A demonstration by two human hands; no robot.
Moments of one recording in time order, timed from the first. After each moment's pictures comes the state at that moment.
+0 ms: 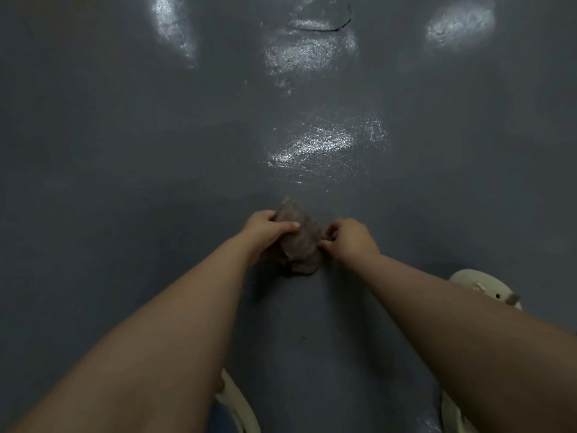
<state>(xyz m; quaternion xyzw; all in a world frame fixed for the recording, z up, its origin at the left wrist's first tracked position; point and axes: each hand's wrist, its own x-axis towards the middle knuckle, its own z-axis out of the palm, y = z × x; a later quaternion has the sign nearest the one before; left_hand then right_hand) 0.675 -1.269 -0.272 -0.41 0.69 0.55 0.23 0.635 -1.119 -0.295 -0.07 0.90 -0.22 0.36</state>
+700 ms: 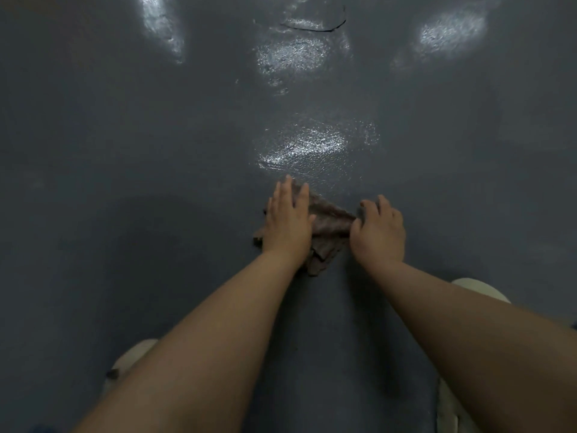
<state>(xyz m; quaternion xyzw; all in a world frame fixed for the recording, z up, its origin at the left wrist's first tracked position) 0.655 -1.228 -0.292 -0.17 0.96 0.21 0.13 0.618 -1.091 -0.304 -0.01 0.97 -0.17 0.17</state>
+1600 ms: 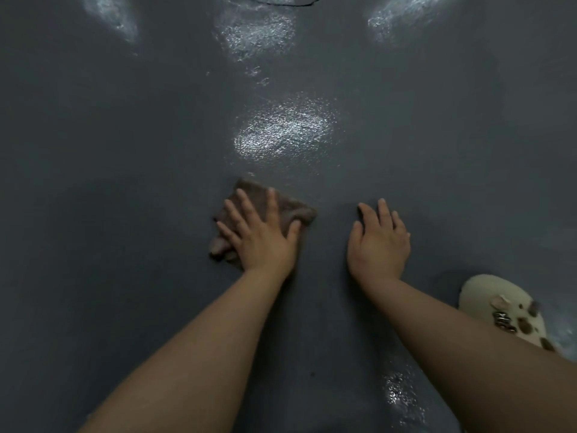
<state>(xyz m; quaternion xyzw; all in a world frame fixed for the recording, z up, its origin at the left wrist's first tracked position) 0.650 -1.261 -0.338 -0.25 0.95 0.11 0.18 0.627 -1.114 -0.316 0.09 0.97 -0.15 0.18</state>
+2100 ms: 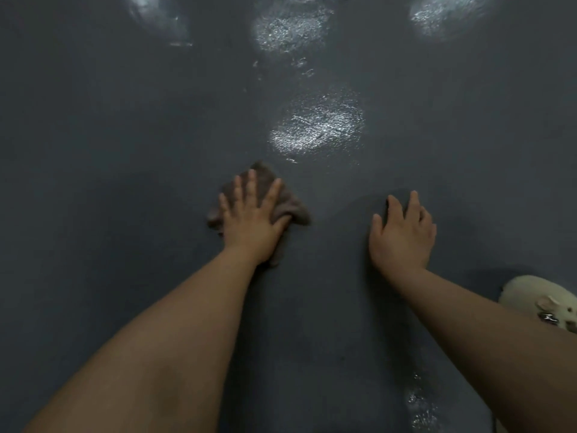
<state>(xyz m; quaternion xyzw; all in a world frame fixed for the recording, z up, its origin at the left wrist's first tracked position) 0.676 -1.347 -0.338 -0.16 0.97 0.05 0.20 0.635 -1.131 -0.313 0.06 0.97 -0.11 0.20</state>
